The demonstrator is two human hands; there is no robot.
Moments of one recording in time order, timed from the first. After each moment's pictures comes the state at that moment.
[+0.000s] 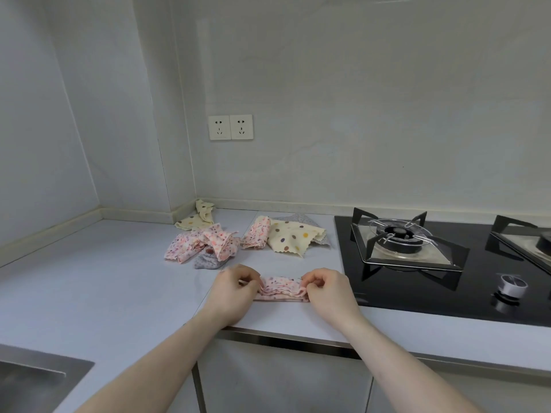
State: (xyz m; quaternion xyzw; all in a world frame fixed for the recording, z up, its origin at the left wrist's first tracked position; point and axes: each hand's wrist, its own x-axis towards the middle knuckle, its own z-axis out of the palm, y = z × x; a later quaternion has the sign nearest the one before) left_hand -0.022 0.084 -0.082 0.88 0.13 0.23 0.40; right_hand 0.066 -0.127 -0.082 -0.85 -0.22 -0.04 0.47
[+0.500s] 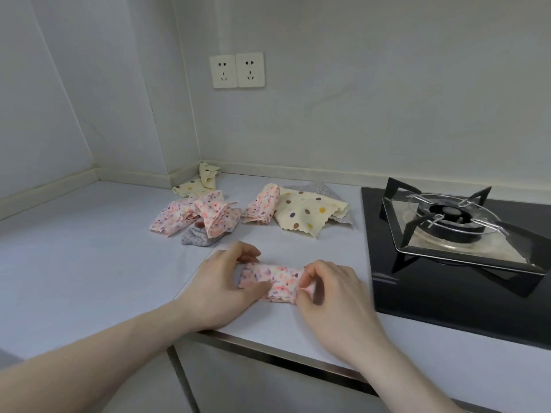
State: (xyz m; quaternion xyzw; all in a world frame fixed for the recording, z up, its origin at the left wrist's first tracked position) left_hand -0.023 0.087 -0.083 0.93 0.10 0.17 0.31; right_hand 0.058 -0.129 -0.086 -0.88 -0.33 -0.06 0.33
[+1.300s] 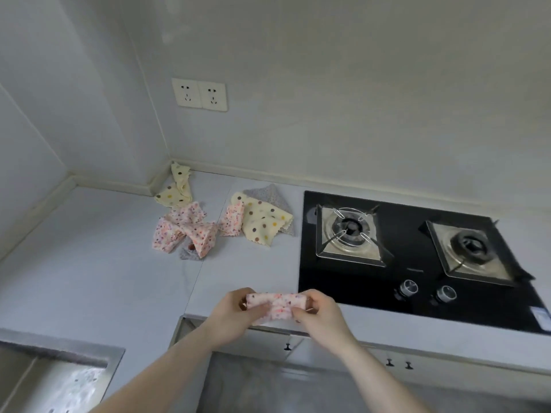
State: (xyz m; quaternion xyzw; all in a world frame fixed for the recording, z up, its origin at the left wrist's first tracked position) left_hand -0.064 0.007 0.090 0.79 0.21 -0.14 0.57; right_hand 0.017 -0.206 0.100 -0.85 -0.09 0.28 0.44
